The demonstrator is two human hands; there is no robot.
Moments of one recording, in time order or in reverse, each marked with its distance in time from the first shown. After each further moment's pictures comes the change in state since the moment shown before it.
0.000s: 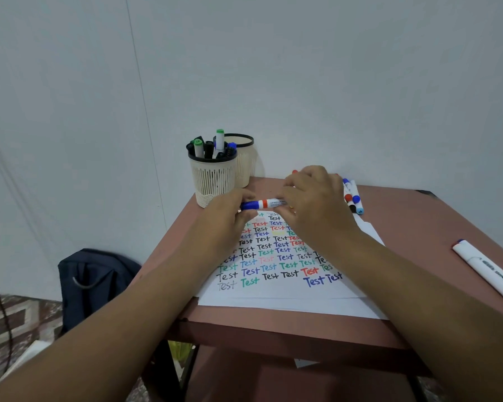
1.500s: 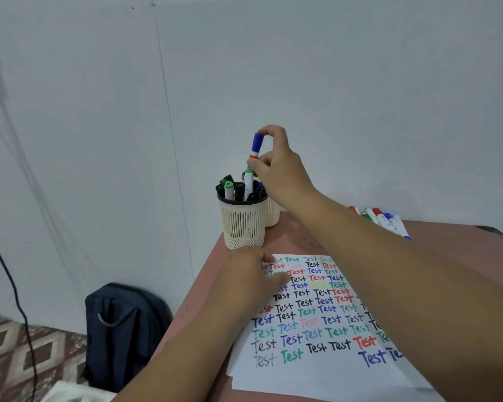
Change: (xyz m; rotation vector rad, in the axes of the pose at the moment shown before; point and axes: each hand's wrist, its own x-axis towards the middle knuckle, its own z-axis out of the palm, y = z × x) left_hand 0.009 -0.021 0.005 0.019 -0.101 -0.336; right_hand 0.166 -0.035 0.061 0.856 -0.129 0.478
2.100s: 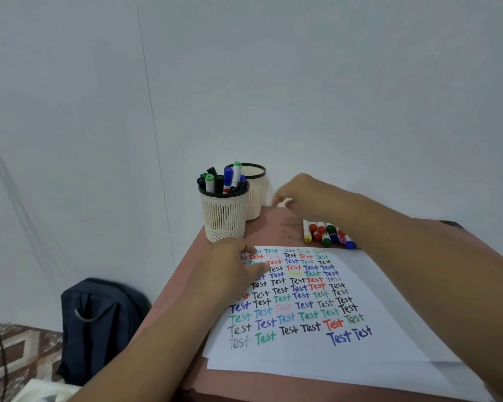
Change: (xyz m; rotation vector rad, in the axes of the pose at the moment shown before) left_hand -0.002 0.004 -0.002 0.045 -0.022 0.007; right_hand -0.026 0.055 -0.075 -0.766 -0.583 0.125
